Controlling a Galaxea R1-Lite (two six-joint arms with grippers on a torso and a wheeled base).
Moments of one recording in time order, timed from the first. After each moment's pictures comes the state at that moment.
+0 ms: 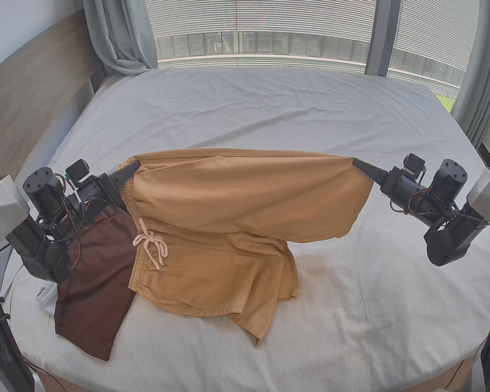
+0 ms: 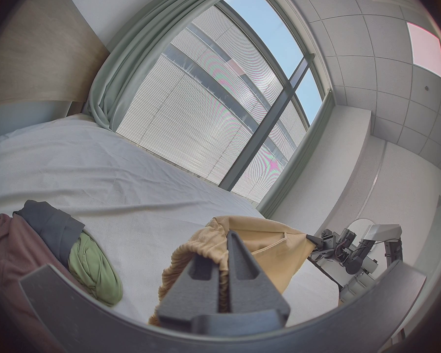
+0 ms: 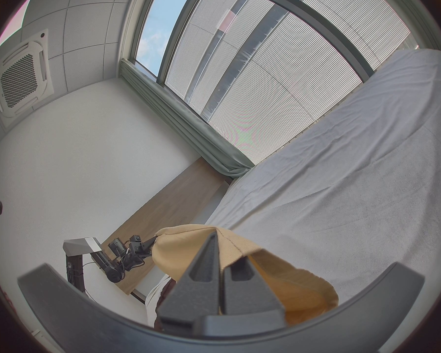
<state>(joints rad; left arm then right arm) 0.00 2.12 -0.79 -1.55 -0.61 -0.55 0.09 2.20 -0.91 -1.53 0.70 0.73</state>
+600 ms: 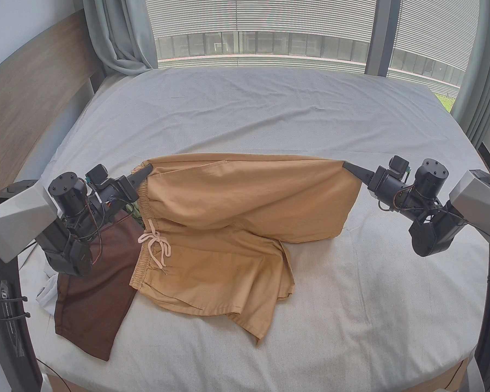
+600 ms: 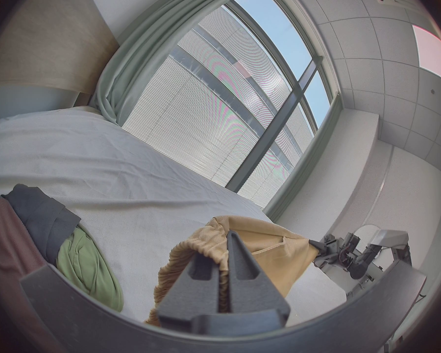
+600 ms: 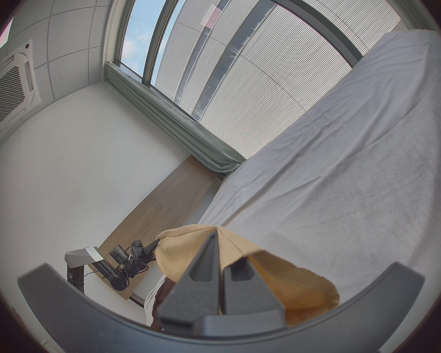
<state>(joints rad) -0.03 2.31 -0.99 -1.55 -0.53 -0.59 0.09 2.35 -1.13 -1.39 0.70 0.76</state>
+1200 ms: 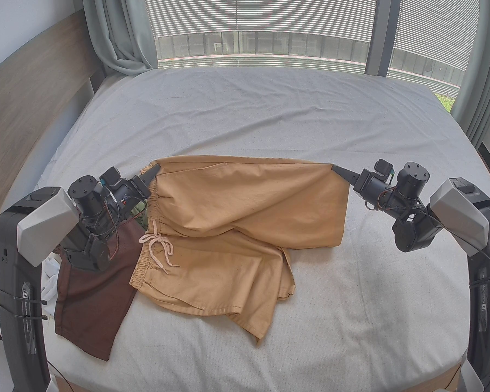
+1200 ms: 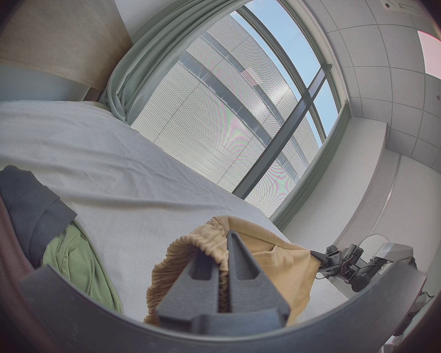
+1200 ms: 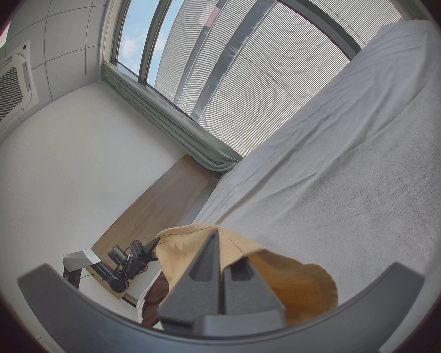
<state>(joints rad) -0.05 2.48 -1.19 -1.52 -0.47 -0.62 0.09 2.53 -1.39 -1.32 0.70 0.76</state>
